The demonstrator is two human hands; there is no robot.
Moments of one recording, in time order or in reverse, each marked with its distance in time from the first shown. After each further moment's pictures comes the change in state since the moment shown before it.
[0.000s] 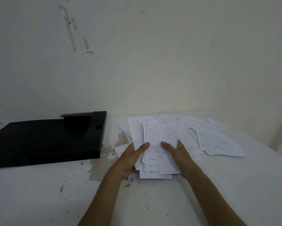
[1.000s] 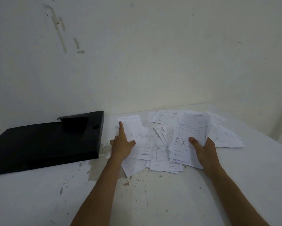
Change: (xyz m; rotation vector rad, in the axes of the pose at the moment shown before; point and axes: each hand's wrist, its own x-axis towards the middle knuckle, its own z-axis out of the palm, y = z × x) left_hand 0.057 -0.008 -0.037 1.012 0.491 0.010; right_hand -0.001 0.021 -0.081 -0.164 0.406 -0.181
